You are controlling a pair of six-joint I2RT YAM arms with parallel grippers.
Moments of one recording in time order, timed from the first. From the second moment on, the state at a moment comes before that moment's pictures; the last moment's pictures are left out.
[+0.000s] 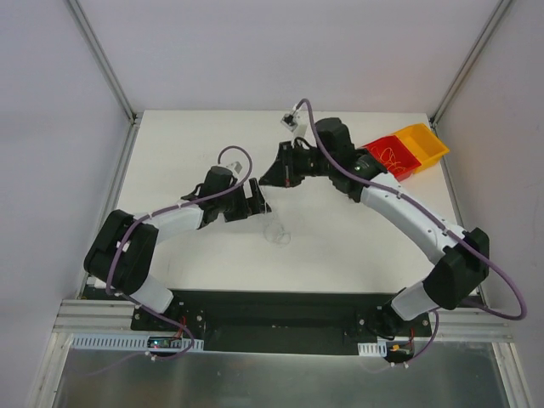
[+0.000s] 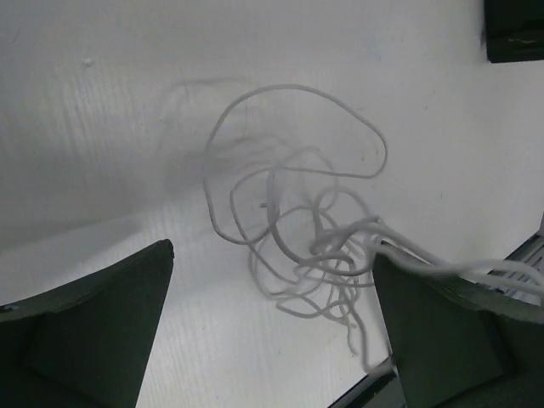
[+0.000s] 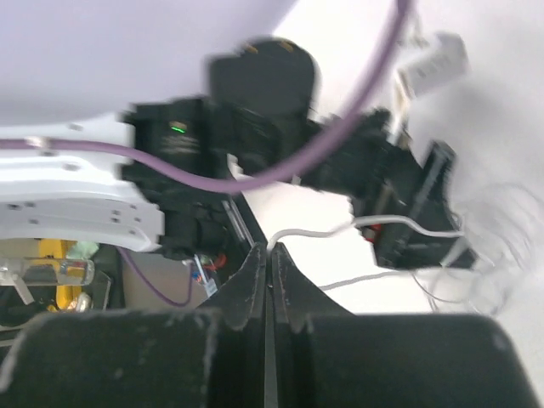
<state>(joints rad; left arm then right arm) -0.46 1.53 0.76 0.02 0.31 -0.70 0.69 1.52 1.37 -0.32 -0.61 0.49</state>
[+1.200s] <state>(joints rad) -0.40 0.92 0.76 0.07 0.54 -0.63 0.64 1.30 1.73 -0.55 -0.50 0.36</state>
